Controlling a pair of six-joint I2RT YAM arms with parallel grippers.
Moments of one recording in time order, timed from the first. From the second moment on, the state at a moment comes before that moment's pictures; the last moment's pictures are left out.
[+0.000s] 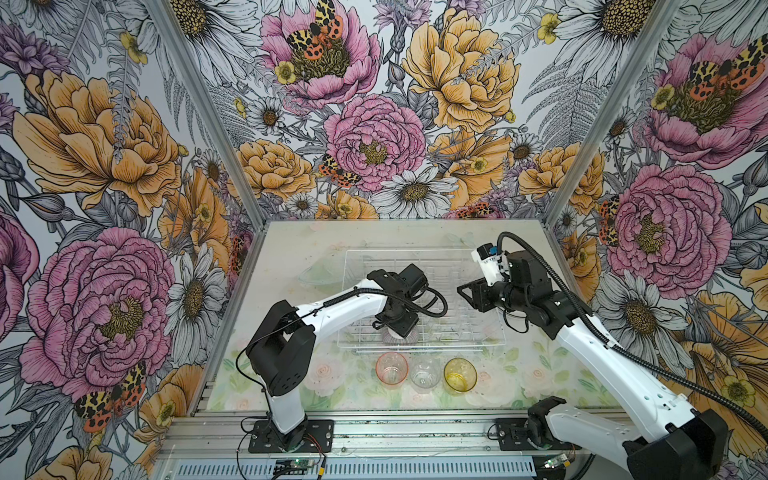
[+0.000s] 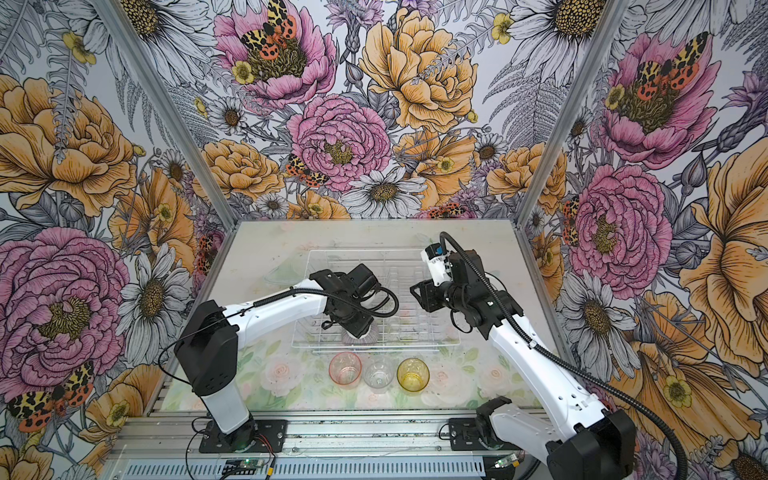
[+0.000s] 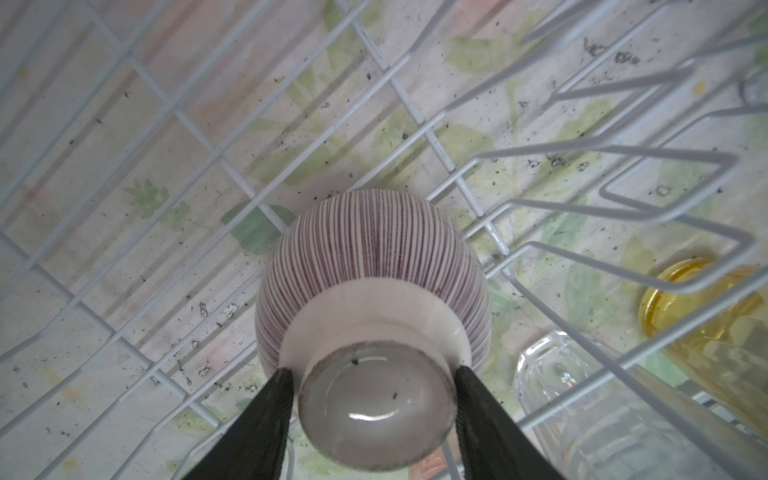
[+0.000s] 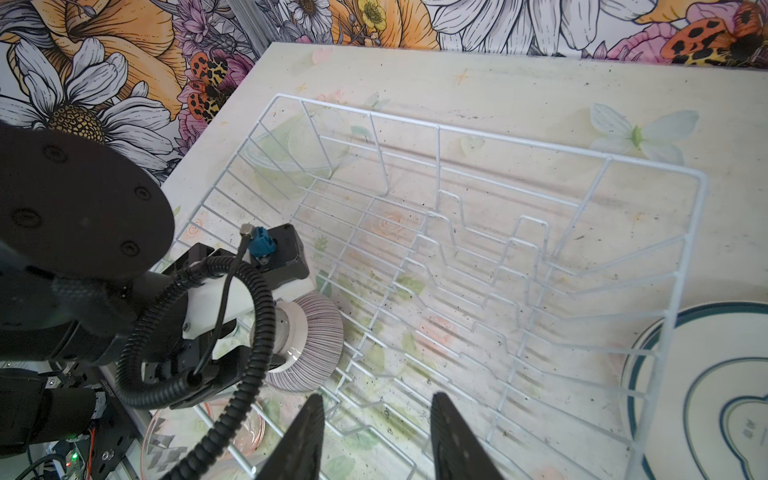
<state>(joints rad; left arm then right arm) -0.83 1.77 1.38 -0.95 -0.02 -0.14 0.37 1.09 1.00 -0.60 -0.33 0.12</state>
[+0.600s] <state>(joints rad) -0.79 1.77 1.38 -0.95 -0.02 -0.13 0.36 1.10 0.98 -0.59 -0.38 0.12</state>
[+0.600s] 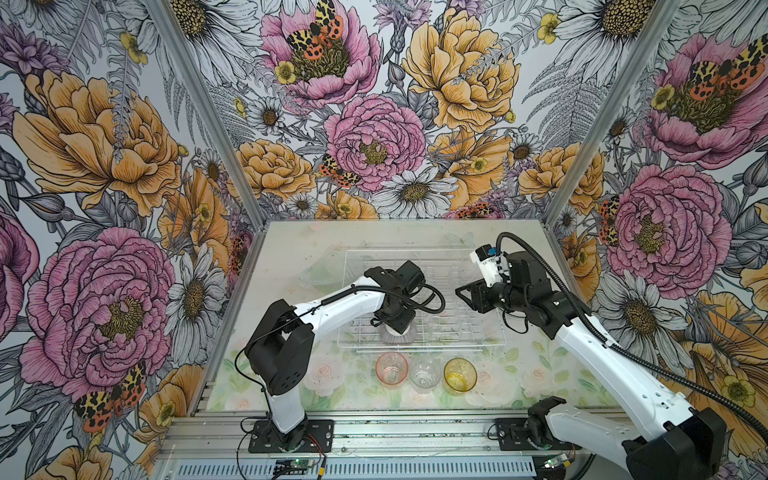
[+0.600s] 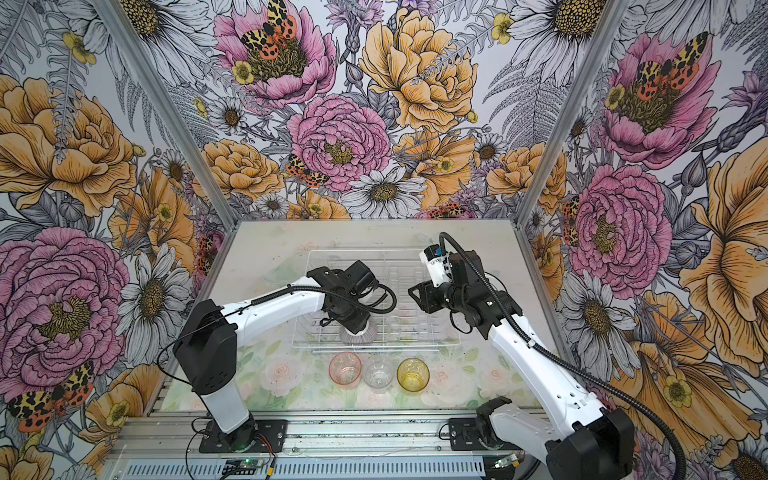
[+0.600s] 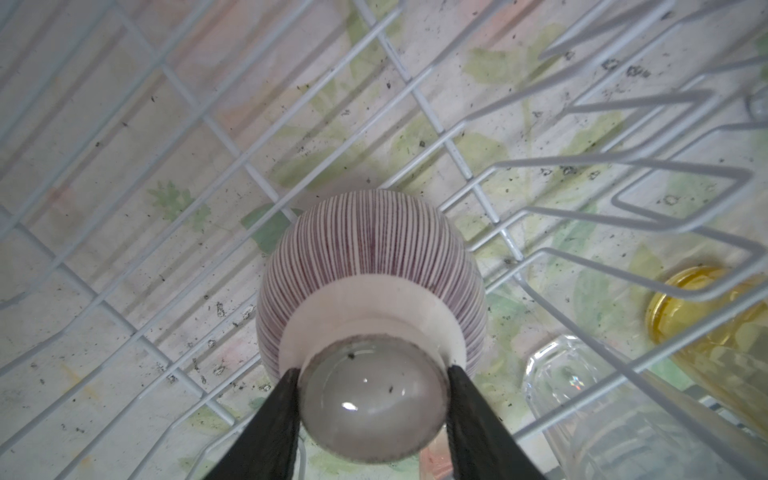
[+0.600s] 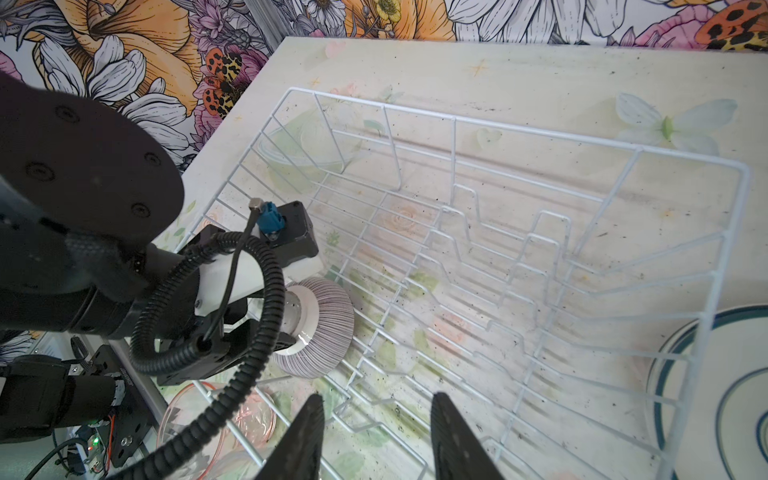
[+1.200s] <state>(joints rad) -0.72 1.69 1.35 -0.91 0.05 -0.13 0.36 1.16 0.89 -0.52 -0.55 0.18</state>
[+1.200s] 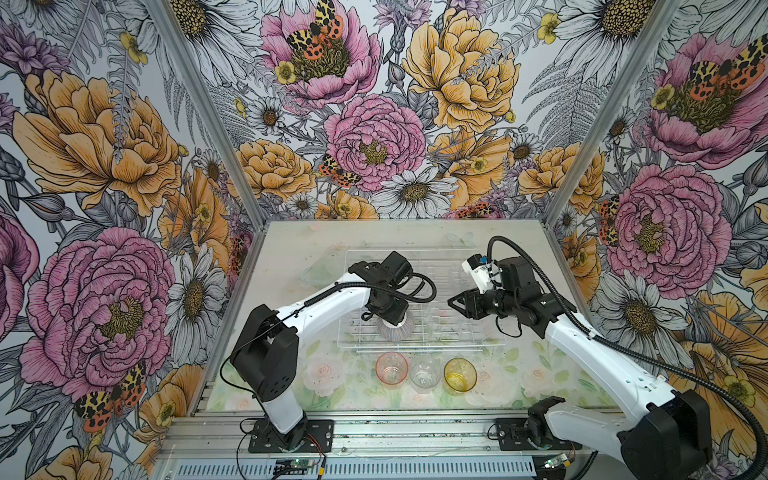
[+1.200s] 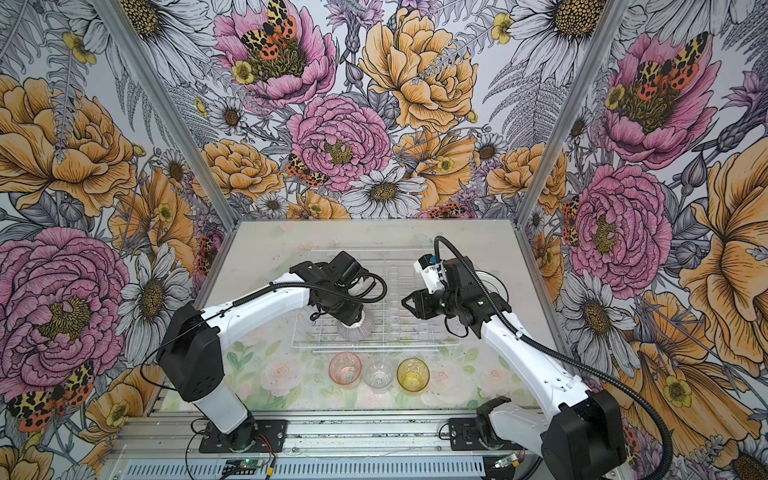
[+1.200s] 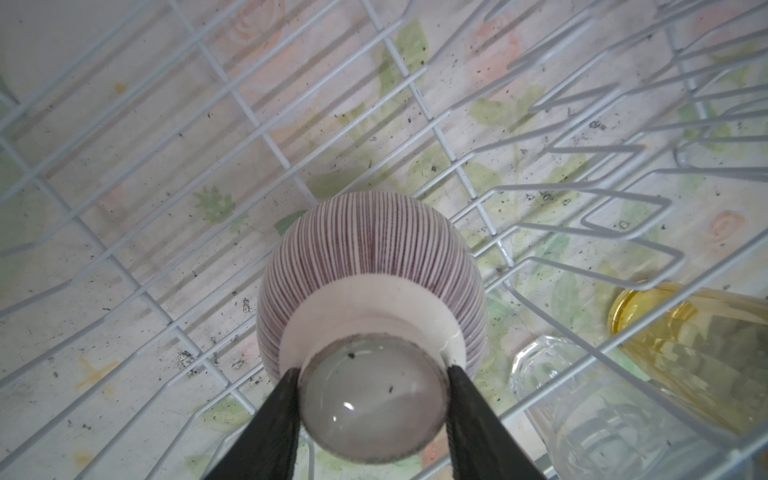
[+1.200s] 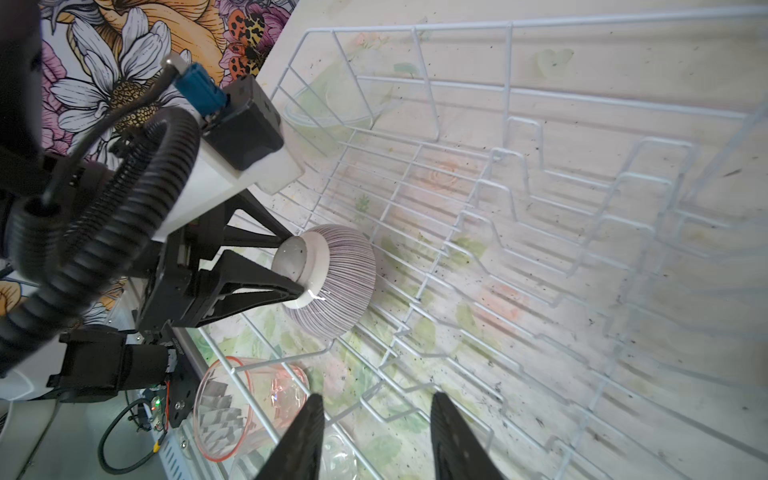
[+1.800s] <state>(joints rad) -0.62 1.60 1.23 -0.77 0.25 -0.14 0.36 1.22 0.78 -0.35 -0.82 0.27</state>
